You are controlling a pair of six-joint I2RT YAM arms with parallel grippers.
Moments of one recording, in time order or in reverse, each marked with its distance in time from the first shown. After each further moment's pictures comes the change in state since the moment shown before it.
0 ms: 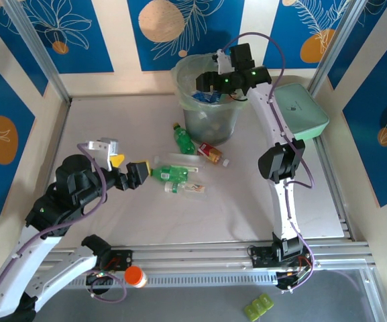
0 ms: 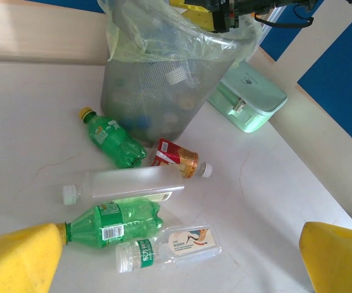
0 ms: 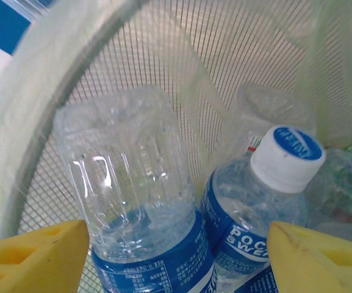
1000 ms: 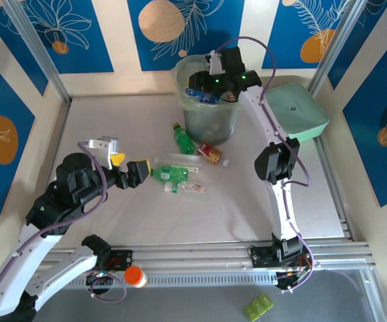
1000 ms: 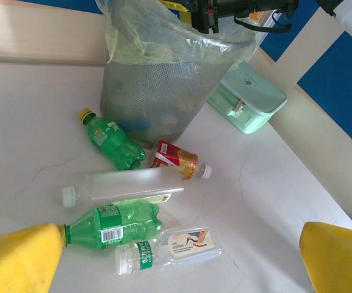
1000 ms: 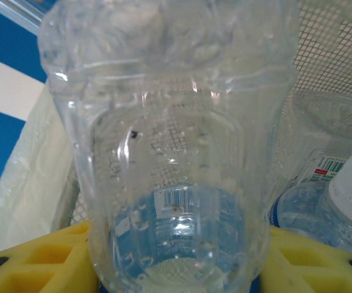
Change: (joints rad) left arm 0.000 0.012 0.015 0.000 0.000 0.000; right arm 0.047 0.010 -0.071 0.147 -0.023 0.166
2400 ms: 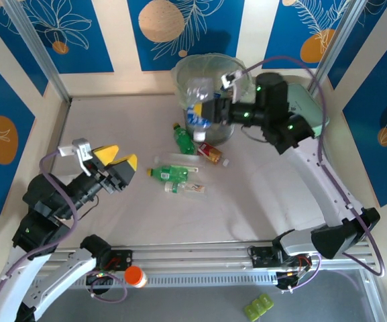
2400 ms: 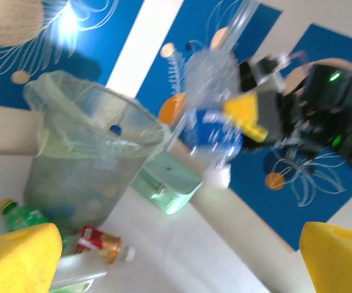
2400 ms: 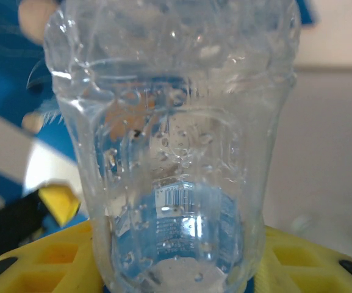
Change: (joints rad) left arm 0.000 -0.169 -0.054 0.256 0.068 -0.132; right arm 0.090 -0.941 -0.896 0.336 -0.161 0.130
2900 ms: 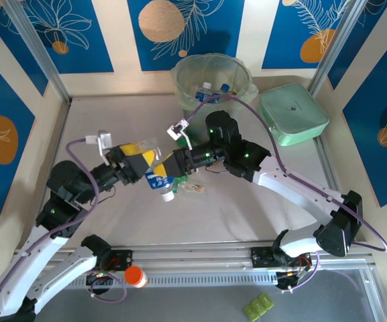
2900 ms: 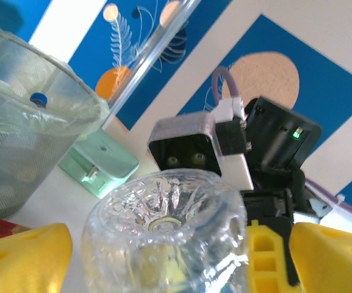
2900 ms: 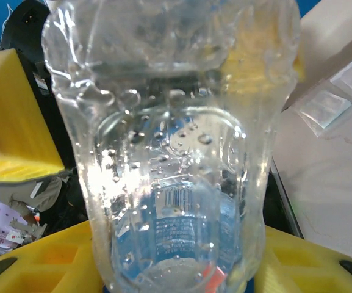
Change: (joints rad) left arm 0.000 0.089 -0.105 0.311 0.211 -0.198; right arm 0.419 -0.010 -0.336 0.337 -0.262 0.150
